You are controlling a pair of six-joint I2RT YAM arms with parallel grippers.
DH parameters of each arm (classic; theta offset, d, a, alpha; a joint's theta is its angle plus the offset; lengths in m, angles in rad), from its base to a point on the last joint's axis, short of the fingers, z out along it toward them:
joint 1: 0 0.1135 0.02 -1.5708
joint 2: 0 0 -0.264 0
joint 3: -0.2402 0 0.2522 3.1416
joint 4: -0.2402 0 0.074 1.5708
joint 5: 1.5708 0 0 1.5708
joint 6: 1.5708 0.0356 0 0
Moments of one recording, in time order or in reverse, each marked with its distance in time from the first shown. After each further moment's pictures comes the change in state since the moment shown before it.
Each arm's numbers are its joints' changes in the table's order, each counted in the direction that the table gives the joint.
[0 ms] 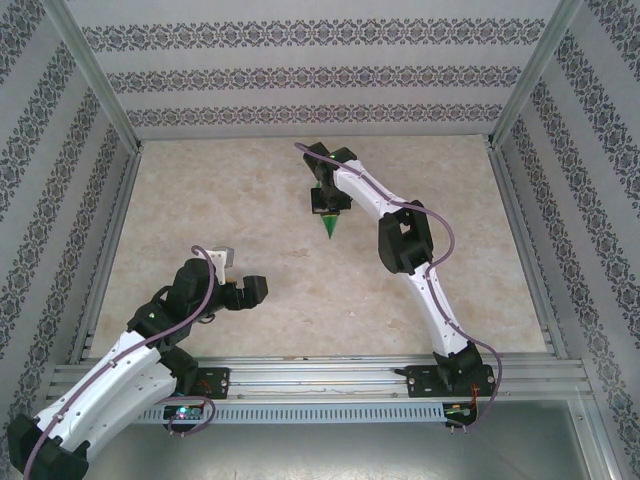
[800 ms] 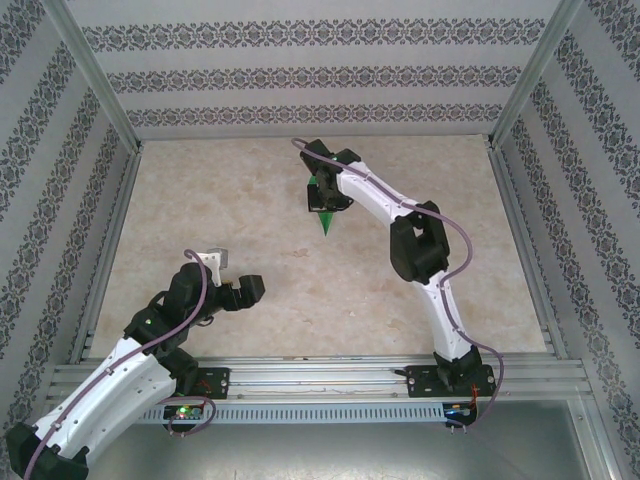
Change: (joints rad) left arm 0.000 -0.063 0.026 0.001 -0.020 -0.053; right arm 0.046 -0.211 0.232 0.146 0.028 0.023
